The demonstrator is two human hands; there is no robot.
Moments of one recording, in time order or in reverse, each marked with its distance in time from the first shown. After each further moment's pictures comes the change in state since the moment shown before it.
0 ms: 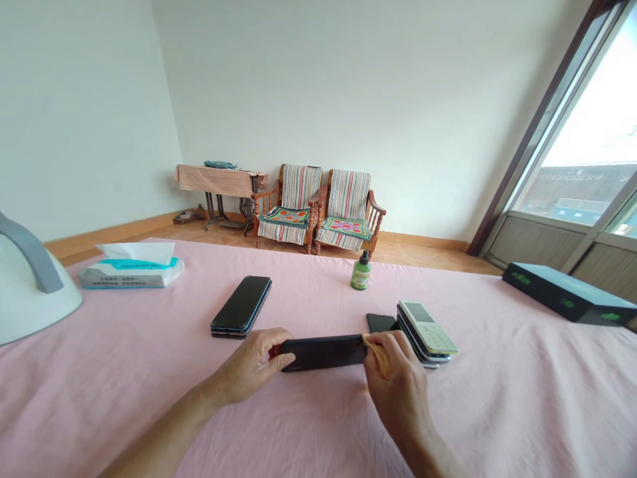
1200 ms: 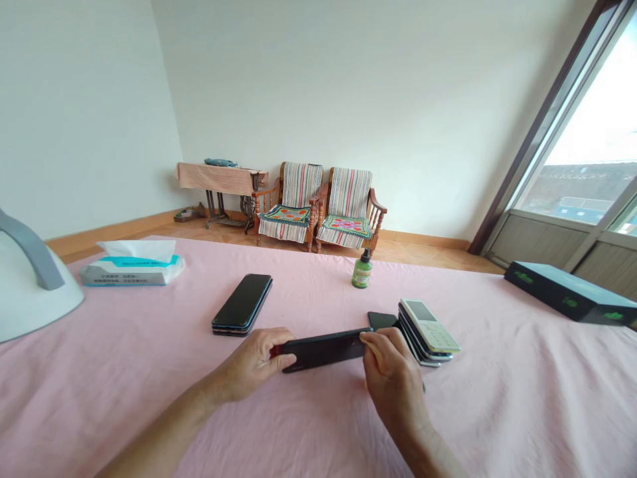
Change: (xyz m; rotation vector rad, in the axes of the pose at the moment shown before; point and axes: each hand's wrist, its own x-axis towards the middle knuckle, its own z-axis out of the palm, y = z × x) left_hand -0.001 0.002 -0.002 -0.086 -0.070 0.012; right_hand -0.006 -0.003 0.009 0.102 -0.054 -0.005
